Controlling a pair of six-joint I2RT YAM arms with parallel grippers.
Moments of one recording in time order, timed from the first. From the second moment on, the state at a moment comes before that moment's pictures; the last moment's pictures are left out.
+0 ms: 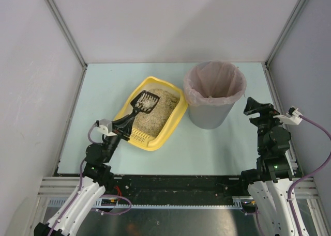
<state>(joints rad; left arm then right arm) -0.37 0.30 0.06 0.51 0.08 -0.20 0.14 0.38 0.57 -0.10 0.33 0.65</state>
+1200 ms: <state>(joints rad) -0.35 0.30 0.15 0.40 0.06 -0.23 0.14 0.32 0.57 -0.14 0.43 0.60</state>
